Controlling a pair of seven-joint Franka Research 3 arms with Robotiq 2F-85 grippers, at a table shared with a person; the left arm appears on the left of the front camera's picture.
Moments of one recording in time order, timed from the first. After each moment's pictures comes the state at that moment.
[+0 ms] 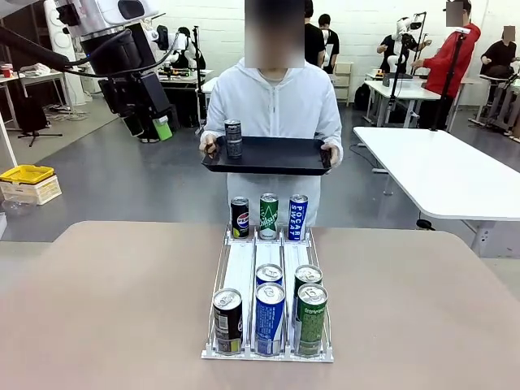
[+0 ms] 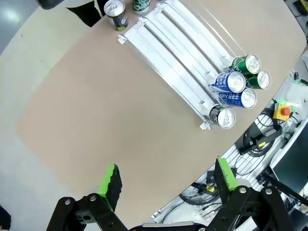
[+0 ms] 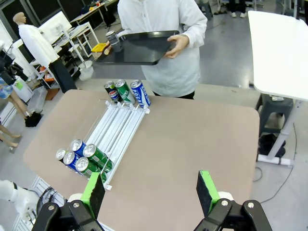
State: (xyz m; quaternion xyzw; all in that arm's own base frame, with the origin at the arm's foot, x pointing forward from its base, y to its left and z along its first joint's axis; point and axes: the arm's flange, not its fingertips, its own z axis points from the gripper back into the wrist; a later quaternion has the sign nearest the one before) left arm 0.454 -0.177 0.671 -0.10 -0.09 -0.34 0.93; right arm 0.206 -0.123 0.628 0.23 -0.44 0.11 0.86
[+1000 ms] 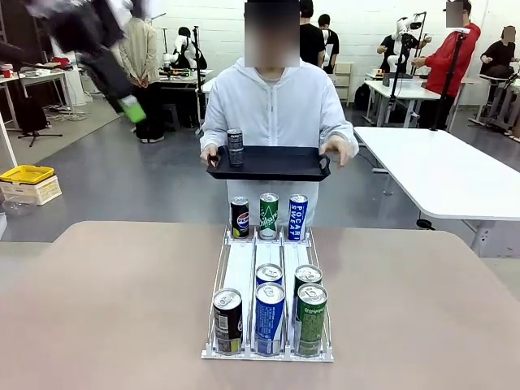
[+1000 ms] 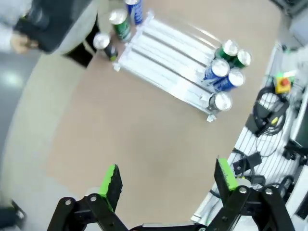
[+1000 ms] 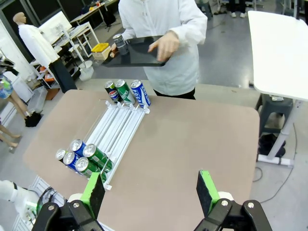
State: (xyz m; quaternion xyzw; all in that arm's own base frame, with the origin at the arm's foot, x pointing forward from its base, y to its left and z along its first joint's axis) left arm 0.398 -0.110 0.724 -0.12 -0.20 -0.49 0.84; right arm 0.207 -0.123 0.628 0.23 -0.44 0.11 0.86
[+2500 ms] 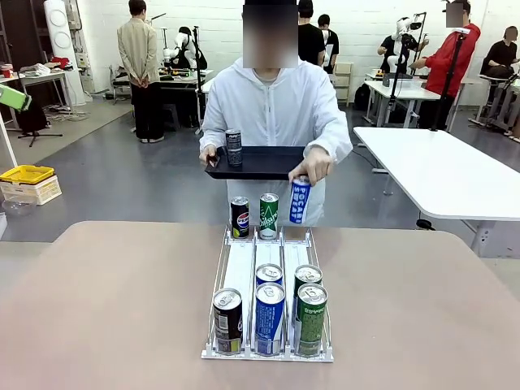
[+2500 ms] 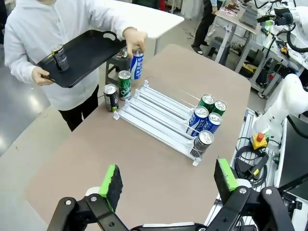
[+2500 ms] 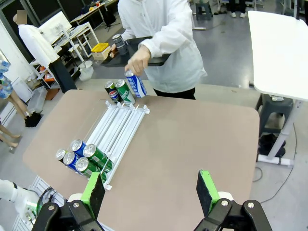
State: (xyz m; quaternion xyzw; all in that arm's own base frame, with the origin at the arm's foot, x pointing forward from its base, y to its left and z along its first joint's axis) left arm 0.338 0.058 0.666 -0.30 -0.38 -0.39 0.78; right arm 0.206 -0.123 0.628 0.23 -0.44 0.11 0.86
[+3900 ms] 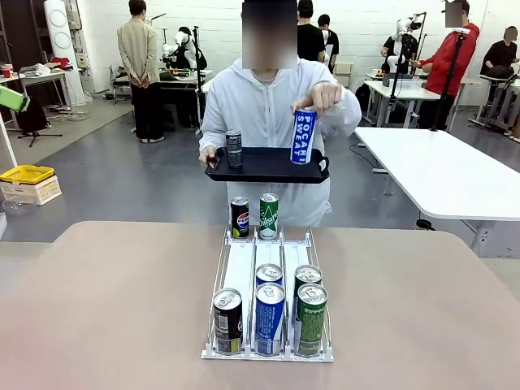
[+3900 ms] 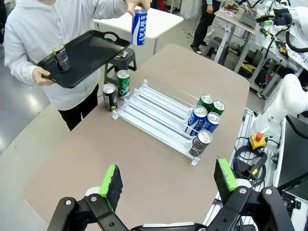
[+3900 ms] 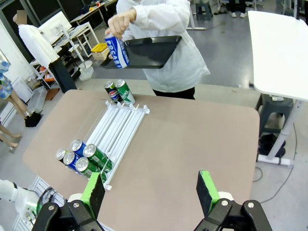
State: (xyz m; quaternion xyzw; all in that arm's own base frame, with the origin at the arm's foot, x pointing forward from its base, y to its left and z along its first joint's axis) left arm 0.338 0.058 0.666 -0.31 -0.38 -0.39 0.78; right arm 0.206 -0.123 0.628 0.23 -0.44 0.11 0.86
